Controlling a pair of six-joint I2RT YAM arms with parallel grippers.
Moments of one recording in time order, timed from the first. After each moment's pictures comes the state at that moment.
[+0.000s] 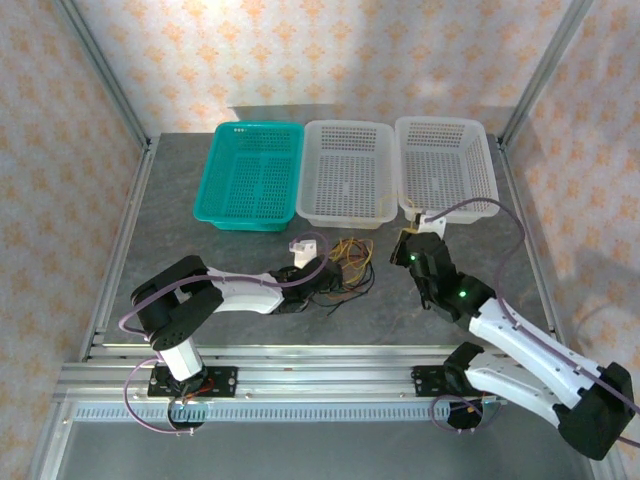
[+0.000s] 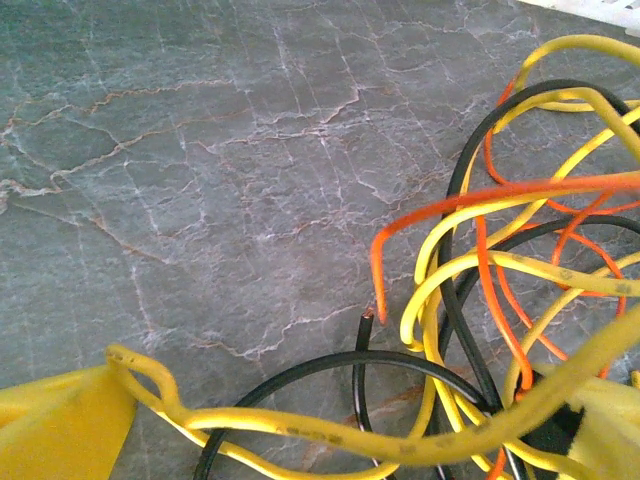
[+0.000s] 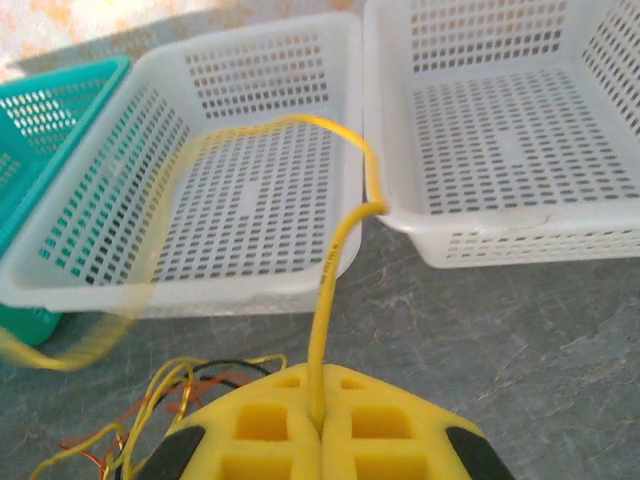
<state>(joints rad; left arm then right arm) -0.91 1.72 0.77 0.01 -0.46 -0.91 0.68 0.85 0.63 -0.27 0.53 0.50</state>
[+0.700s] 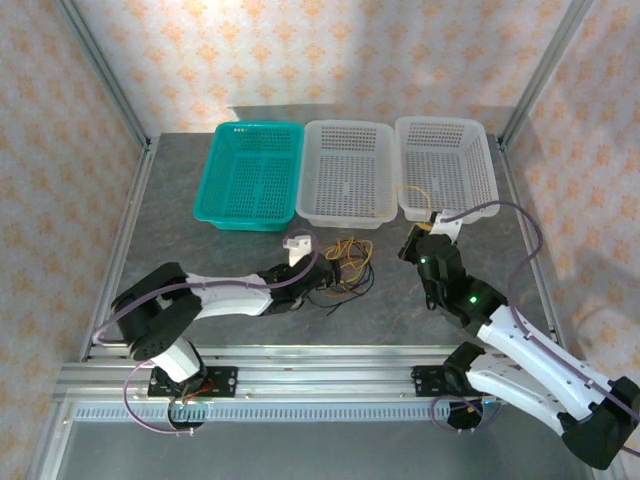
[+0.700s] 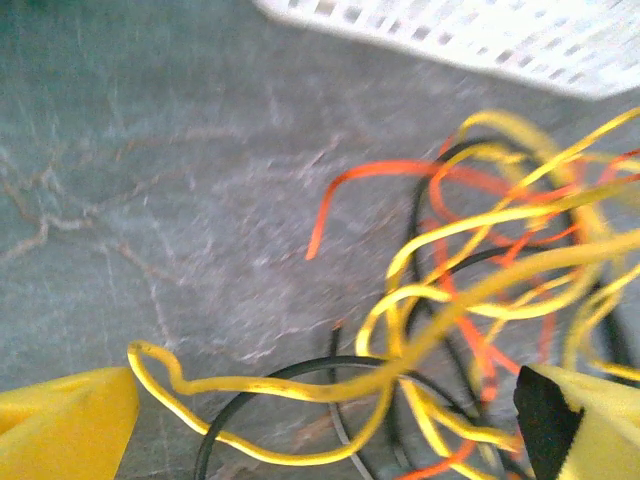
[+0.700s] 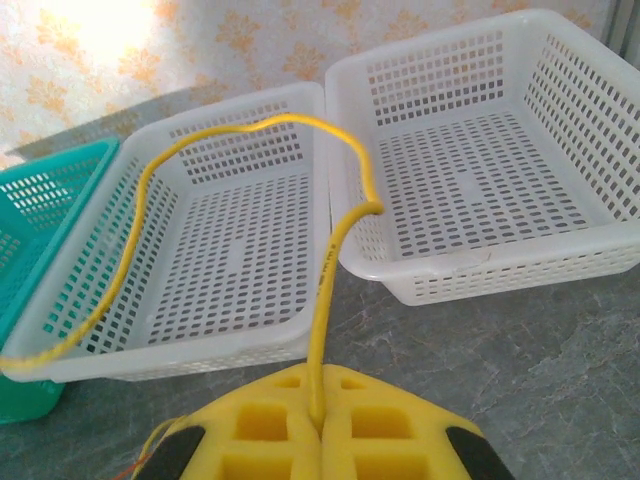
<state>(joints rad) -0.90 1.58 0.74 0.02 -0.44 -0.89 0.68 0.77 0.64 -0.29 0.61 0.55</state>
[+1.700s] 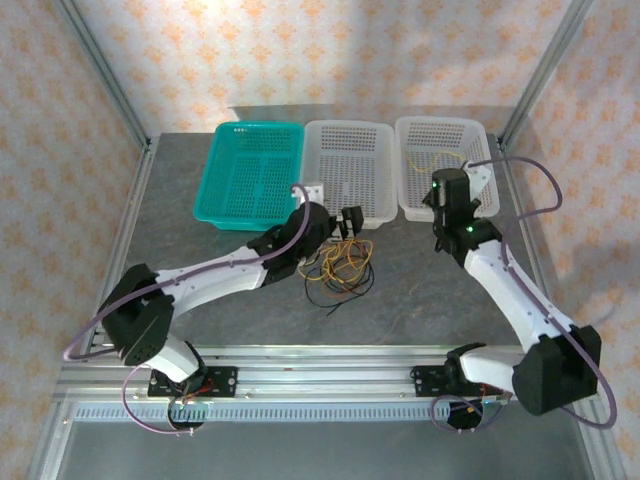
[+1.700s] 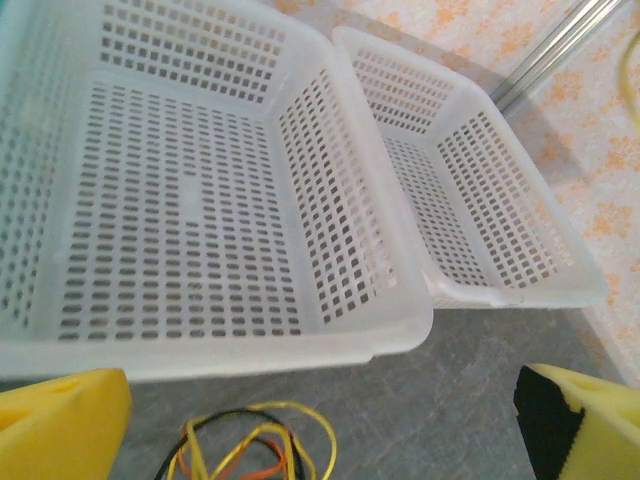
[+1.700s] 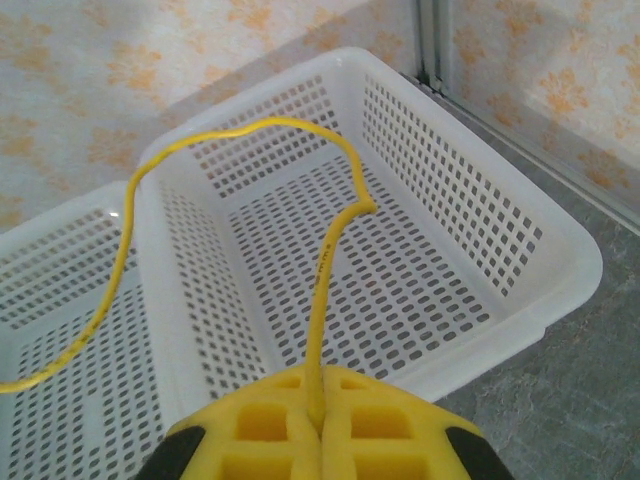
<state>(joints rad) -0.80 1.56 1.06 0.10 -0.32 -0.67 0.26 1.21 1.00 -0.35 0.53 0.62</state>
